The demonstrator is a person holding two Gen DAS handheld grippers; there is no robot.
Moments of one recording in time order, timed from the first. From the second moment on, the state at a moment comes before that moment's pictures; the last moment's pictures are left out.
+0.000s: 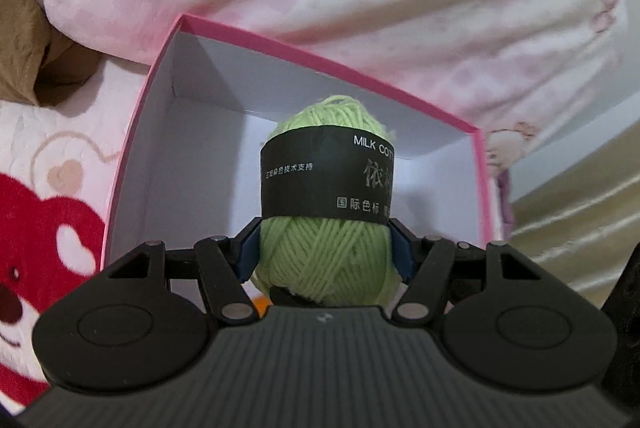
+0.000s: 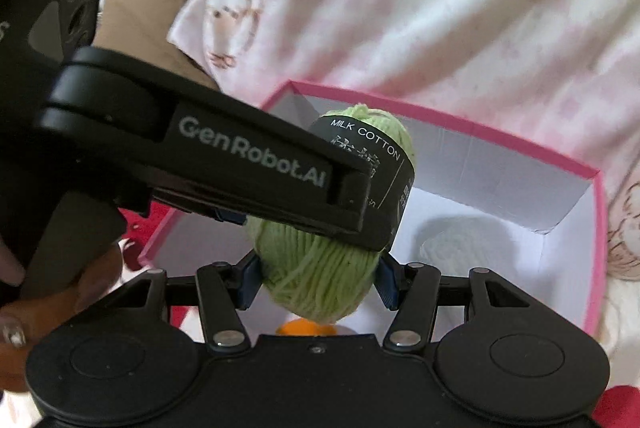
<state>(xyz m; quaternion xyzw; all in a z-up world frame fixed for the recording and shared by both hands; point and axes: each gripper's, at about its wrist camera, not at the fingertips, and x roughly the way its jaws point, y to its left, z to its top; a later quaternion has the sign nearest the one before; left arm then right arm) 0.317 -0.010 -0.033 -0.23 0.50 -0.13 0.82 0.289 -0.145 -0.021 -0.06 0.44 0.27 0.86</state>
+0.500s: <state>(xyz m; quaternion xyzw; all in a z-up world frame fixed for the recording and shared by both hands) 0.335 -0.028 -0.061 -0.20 0.51 -0.12 0.83 0.317 -0.123 -0.062 -0.12 0.47 0.21 0.85</state>
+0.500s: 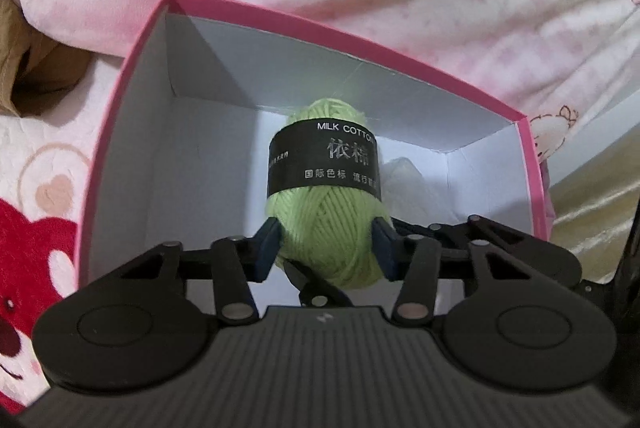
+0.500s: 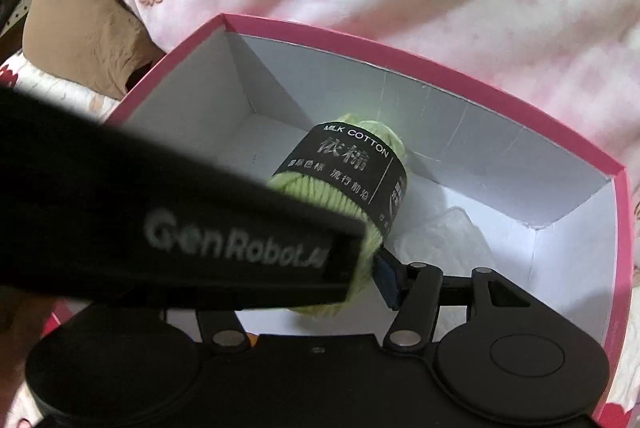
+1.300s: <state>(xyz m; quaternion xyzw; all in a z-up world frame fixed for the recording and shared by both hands) 0.254 -0.069 0.018 -0.02 0.49 -0.11 0.86 0.195 -0.211 0.005 -0.02 0.42 0.25 0.87</state>
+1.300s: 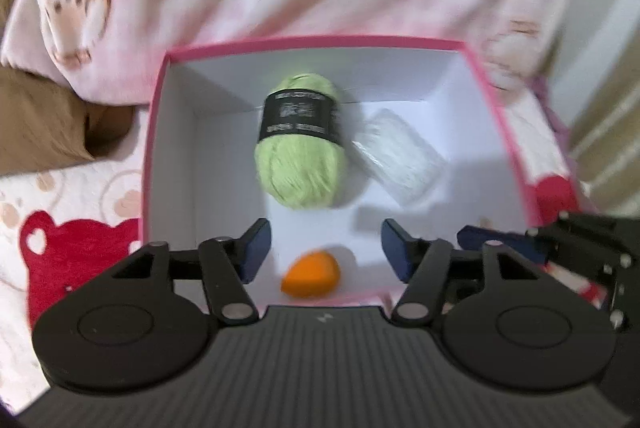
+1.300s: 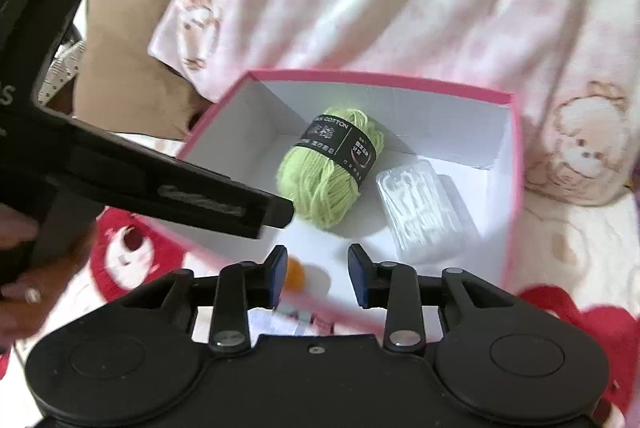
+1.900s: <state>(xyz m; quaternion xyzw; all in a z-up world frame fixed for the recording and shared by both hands) 0.106 -0.082 0.105 0.09 0.51 -0.19 0.84 0.068 -0.258 0.111 -0.04 0.42 0.27 0.86</state>
